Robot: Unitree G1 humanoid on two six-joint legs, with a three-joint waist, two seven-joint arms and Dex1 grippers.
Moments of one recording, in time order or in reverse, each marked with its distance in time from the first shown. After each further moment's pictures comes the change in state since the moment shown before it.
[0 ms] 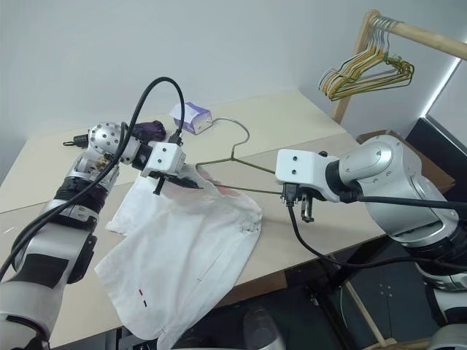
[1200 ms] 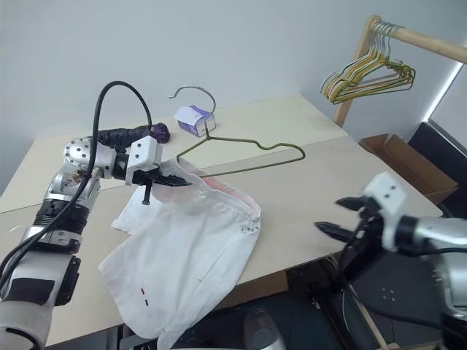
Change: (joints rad) left arm 0.206 0.080 0.140 -0.291 -0.122 0.360 0.080; right arm 0.702 0.347 -0.632 0.019 0.269 -0.076 -0.289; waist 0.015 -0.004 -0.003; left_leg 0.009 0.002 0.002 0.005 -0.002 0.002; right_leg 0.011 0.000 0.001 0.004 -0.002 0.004
